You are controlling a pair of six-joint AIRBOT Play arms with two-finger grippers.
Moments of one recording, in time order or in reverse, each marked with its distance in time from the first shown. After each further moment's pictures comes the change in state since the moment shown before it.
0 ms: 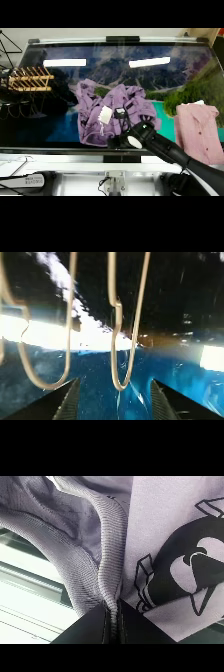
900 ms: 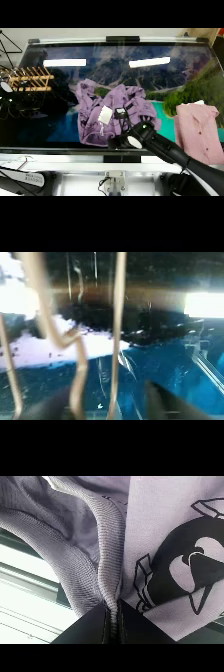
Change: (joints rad) left arm -0.008 -0.208 0.000 -0.063 -0.019 0.104; right arm 0.000 0.000 0.000 -0.016 0.008 0.001
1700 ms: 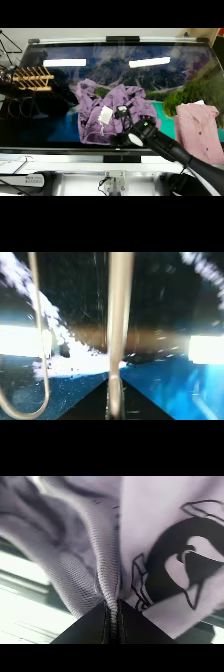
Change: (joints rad) left arm -0.023 0.155 0.116 -0.019 -0.031 -0.057; right arm -0.028 0.000 0.041 -0.061 0.075 -0.002
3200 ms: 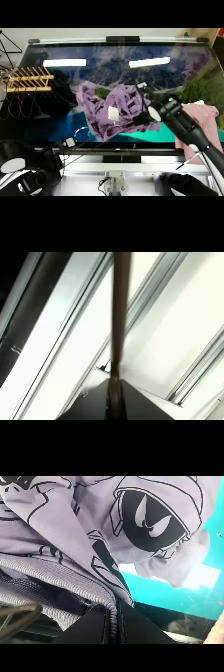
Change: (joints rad) left arm -1.132 0.955 -0.806 -0.007 -0.350 -0.109; right arm -0.271 0.002 0.163 -0.267 0.216 -0.298
